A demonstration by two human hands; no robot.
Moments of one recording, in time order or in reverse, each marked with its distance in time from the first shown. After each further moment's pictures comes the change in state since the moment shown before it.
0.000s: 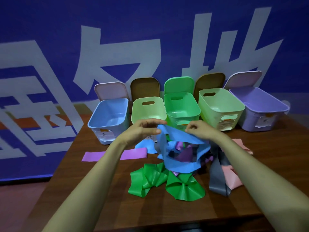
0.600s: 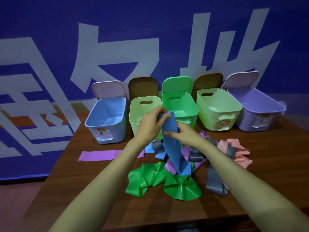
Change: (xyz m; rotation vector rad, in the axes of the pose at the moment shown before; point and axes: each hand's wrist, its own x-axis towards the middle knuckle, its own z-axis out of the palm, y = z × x) left_hand 0.035 0.007 0.041 0.799 0.542 0.397; right_hand -0.018 -0.047 0.038 0.299 -0.006 -0.172
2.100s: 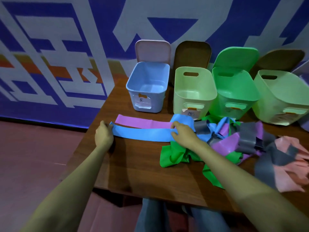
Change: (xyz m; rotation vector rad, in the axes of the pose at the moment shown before) left_hand -0.176 -0.248 -0.131 0.298 0.257 -1.111; right_hand 0.046 0.009 0.174 -0.595 -0.209 0.070
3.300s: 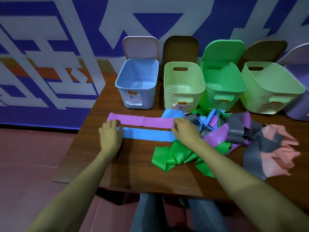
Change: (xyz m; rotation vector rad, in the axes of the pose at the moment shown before) left_hand -0.043 0.013 0.026 0.269 0.099 0.517; right_hand -0.023 0.019 -0.006 -0.197 0.210 0.036
